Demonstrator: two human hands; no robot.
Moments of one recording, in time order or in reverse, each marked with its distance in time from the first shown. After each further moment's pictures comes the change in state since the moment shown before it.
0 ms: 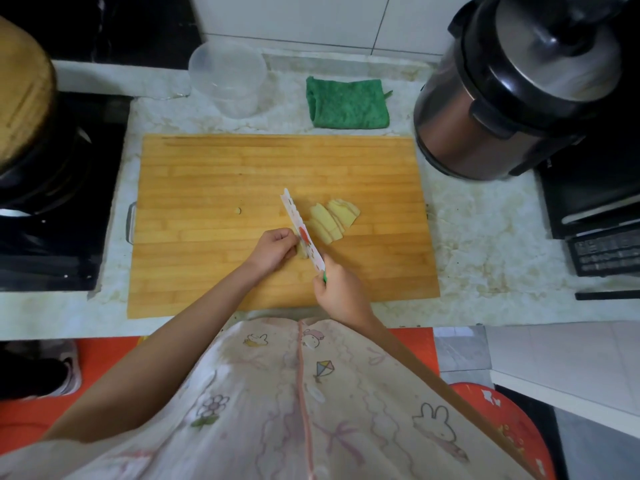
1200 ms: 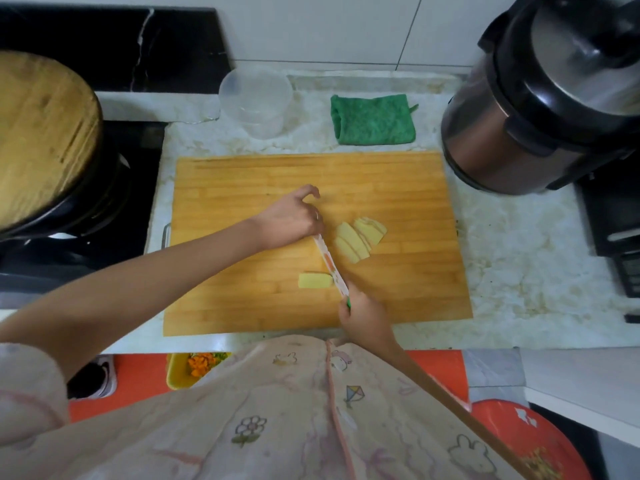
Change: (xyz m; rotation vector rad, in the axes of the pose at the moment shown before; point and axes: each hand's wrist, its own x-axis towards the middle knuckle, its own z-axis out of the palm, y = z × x) left_hand 0.048 0.079 -0.068 1.464 -0.189 1.321; right_hand 0.006 0.001 0.014 -0.010 -0.058 0.029
